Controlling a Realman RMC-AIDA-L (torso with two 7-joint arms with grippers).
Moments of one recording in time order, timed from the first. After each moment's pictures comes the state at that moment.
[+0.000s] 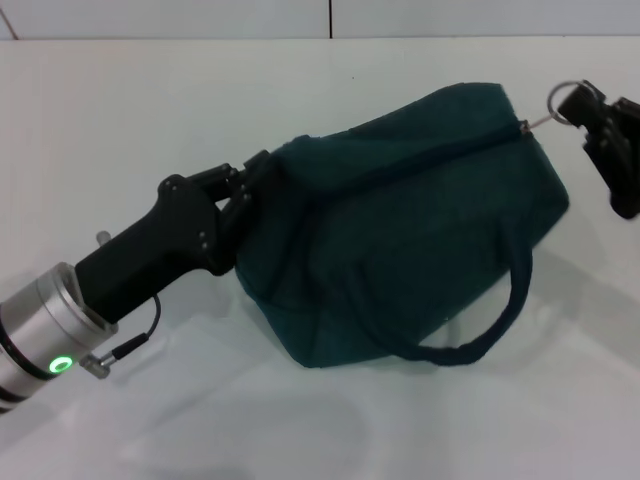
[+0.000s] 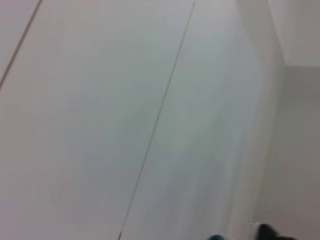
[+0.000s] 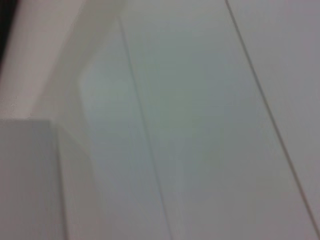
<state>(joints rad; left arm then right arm) -0.43 -2.09 0.91 0.09 1.26 1.77 -0.86 0.39 2.02 -1.36 -0.27 -0.70 -1.73 0.84</state>
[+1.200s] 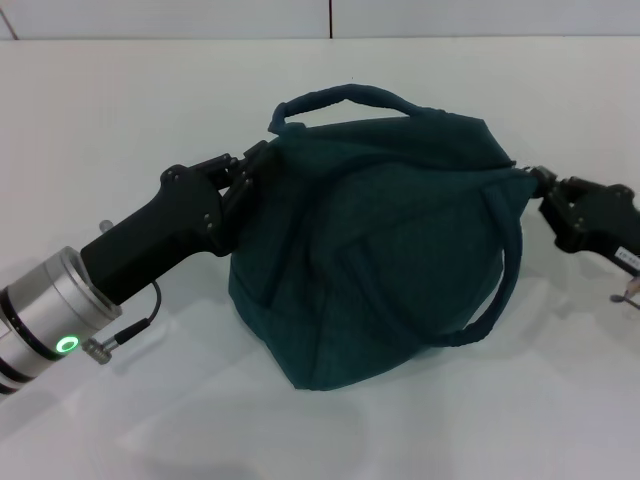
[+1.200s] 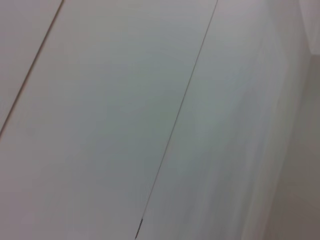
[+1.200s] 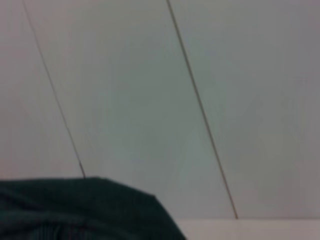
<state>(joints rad) -0.44 -2.09 0.90 0.11 1.25 1.69 -0.91 0.41 2.03 -1.43 -0.21 -0.70 -1.27 0.84</state>
